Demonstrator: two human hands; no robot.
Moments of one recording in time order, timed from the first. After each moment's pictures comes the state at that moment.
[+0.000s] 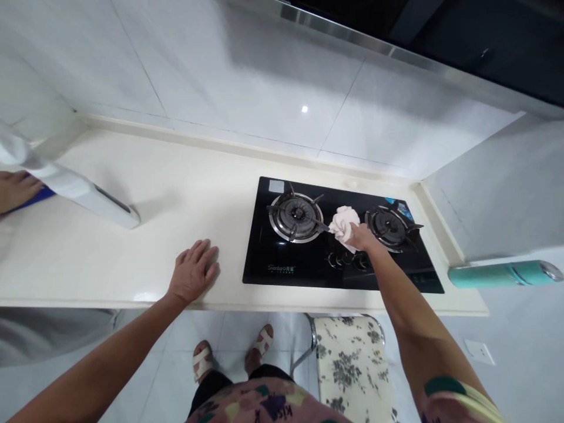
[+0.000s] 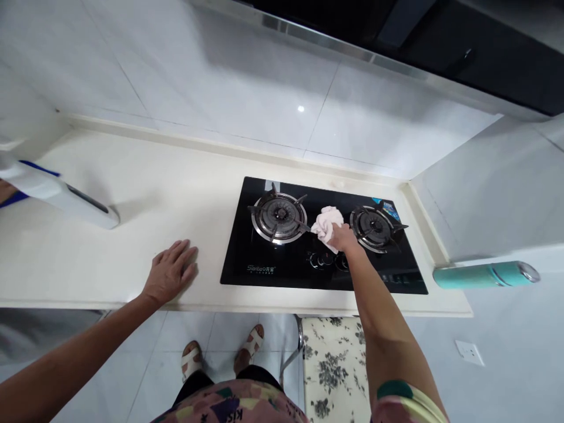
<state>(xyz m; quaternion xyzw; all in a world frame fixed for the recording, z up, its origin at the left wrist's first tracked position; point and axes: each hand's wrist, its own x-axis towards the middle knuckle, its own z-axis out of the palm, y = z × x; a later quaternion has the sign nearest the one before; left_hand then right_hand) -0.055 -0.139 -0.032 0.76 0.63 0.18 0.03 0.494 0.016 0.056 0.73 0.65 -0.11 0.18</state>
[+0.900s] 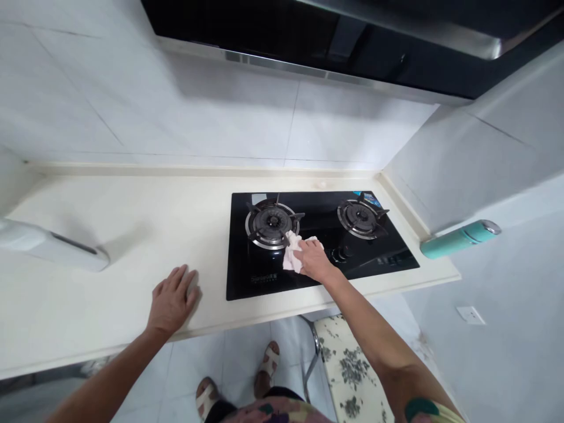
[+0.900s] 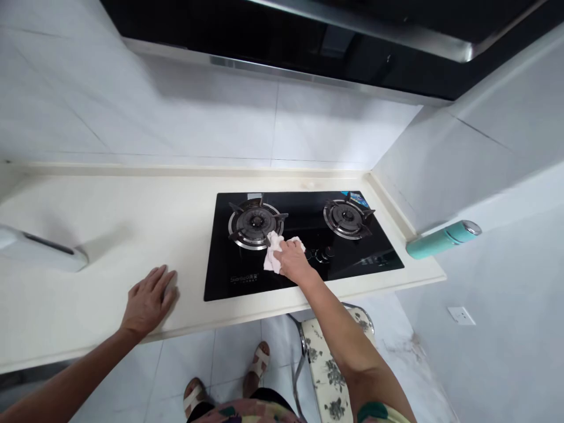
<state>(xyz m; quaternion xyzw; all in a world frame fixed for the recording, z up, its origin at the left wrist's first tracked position) -0.062 -0.132 -0.032 0.77 0.61 0.17 0.00 0.386 -0.077 0.078 0.54 0.83 -0.08 0.12</state>
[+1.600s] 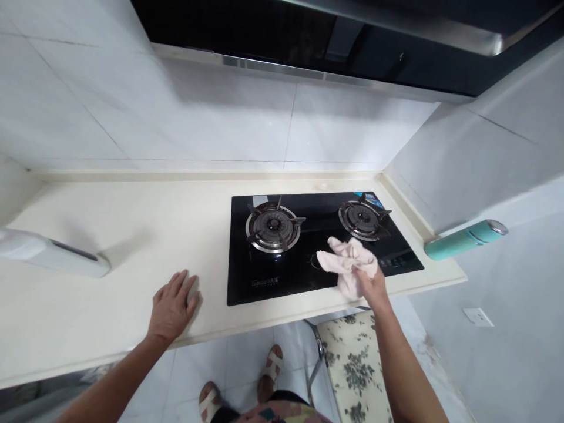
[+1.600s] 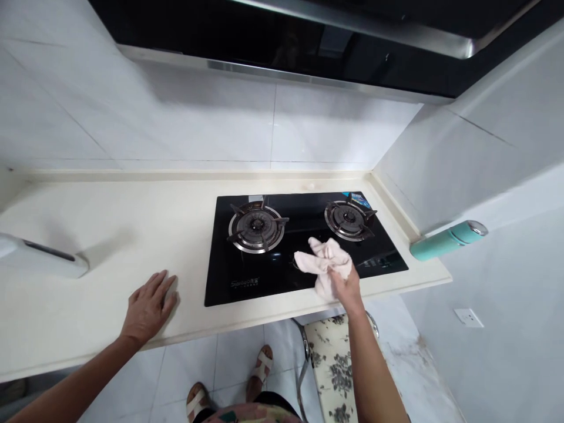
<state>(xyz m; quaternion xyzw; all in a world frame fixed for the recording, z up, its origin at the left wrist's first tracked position) -0.064 -0.132 -0.036 0.77 0.61 0.16 -0.02 0.495 -0.167 0.068 0.72 0.49 -0.21 -0.44</state>
